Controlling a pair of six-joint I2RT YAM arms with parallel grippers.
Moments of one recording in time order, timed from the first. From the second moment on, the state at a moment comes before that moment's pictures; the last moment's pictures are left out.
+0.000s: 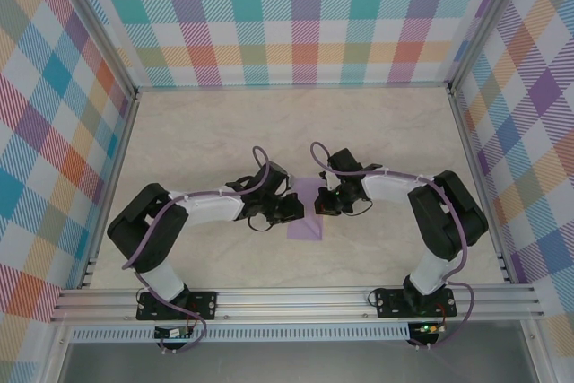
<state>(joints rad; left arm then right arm) -0.76 1.68 0.86 -0.10 0.42 -0.89 0.56 1.71 0.89 -0.42 -0.44 0.50</state>
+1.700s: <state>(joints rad) -0.77 1.78 0.92 -0.08 0.44 -0.89 0.56 1.68 0.91 -0.46 -0.38 0.50</state>
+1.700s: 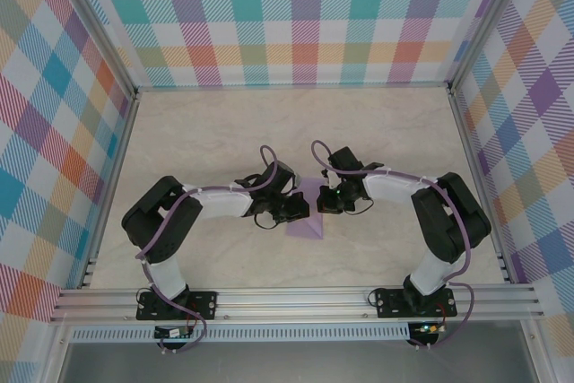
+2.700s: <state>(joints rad) -0.77 1.81 0.93 -0.08 0.44 -0.87 0.56 1.70 0.91 -0.46 -0.37 0.50</state>
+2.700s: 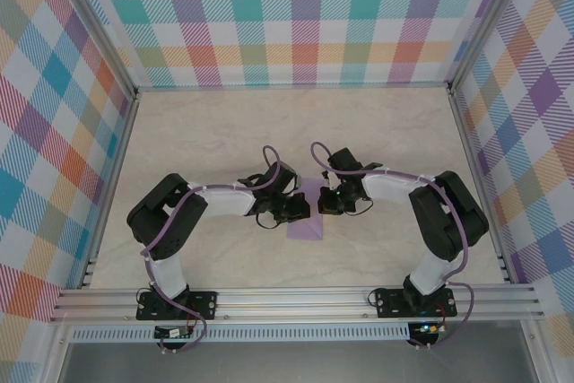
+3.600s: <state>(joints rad) -0.77 1.84 0.94 -0.09 0.43 -0.87 0.56 1.71 0.91 -0.46 -0.36 0.50</state>
